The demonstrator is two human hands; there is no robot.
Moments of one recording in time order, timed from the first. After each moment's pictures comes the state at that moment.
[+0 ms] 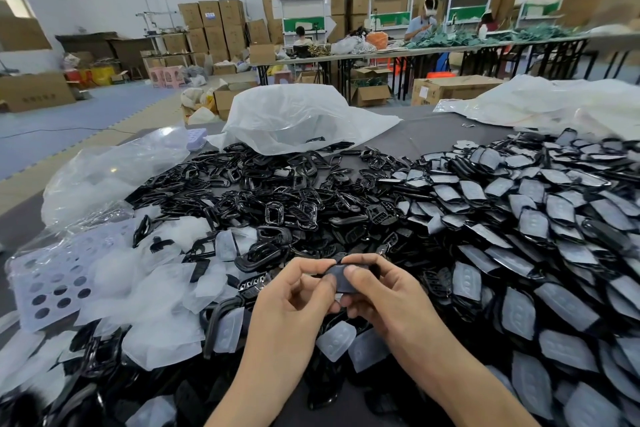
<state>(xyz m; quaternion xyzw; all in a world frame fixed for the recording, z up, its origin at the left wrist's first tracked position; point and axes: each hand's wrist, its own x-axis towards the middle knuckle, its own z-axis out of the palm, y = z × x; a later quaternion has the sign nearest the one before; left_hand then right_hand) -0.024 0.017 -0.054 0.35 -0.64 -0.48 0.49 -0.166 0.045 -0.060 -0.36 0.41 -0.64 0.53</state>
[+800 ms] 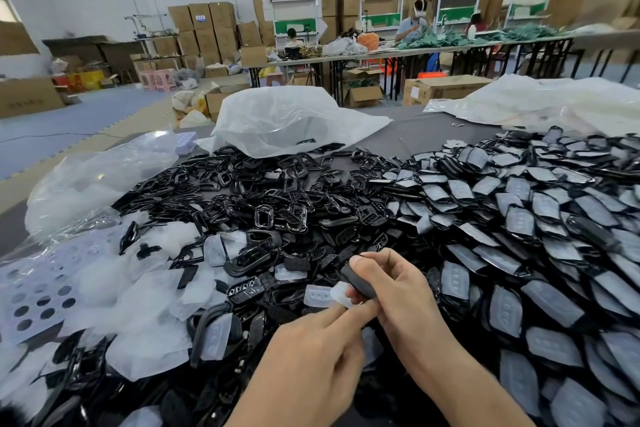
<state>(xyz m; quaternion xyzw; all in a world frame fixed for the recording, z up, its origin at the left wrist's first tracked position) -0.031 0.044 -0.052 0.26 -0.91 -0.10 0.32 -0.182 0.044 -0.061 -0.31 0.46 -0.68 0.48</state>
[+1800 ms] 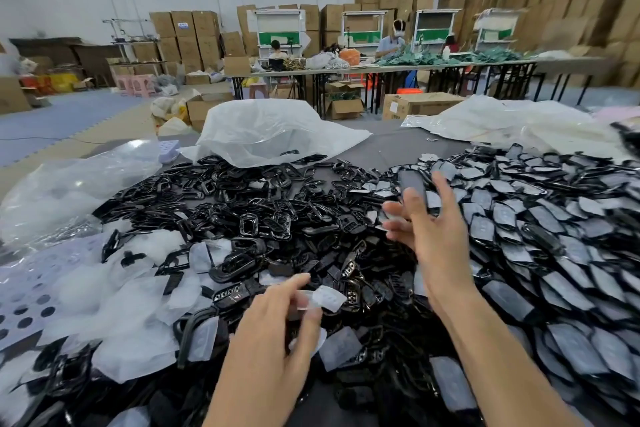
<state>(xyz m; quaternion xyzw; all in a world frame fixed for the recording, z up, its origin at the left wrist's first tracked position) -0.014 0.038 -0.065 0.37 -0.81 -0.17 0.41 -0.240 0.047 -0.006 -0.36 0.49 -0.75 0.26</state>
